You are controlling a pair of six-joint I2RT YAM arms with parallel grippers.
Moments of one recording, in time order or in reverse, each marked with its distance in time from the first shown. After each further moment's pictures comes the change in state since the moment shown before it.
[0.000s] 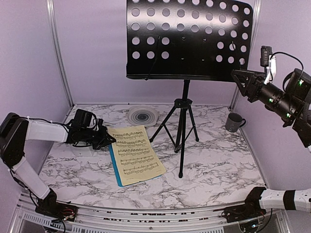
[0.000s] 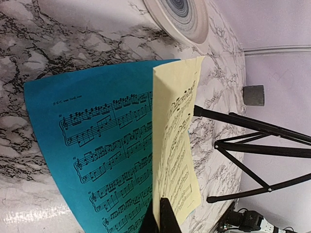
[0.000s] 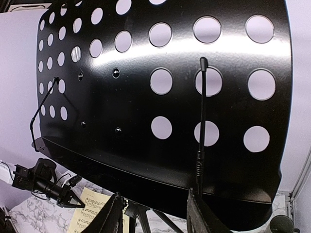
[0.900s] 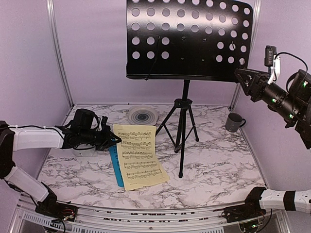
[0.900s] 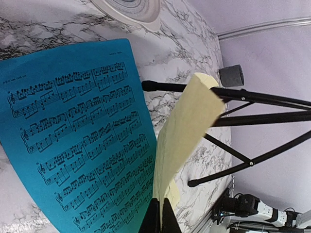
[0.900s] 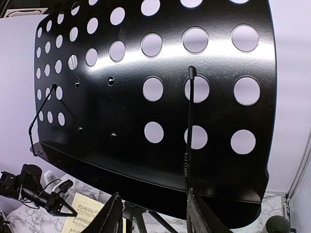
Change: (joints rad) left arm -0.166 -0.169 -0.048 0.009 -0.077 -0.048; right arm 0.000 -0.016 0.000 0.004 0.028 -0.003
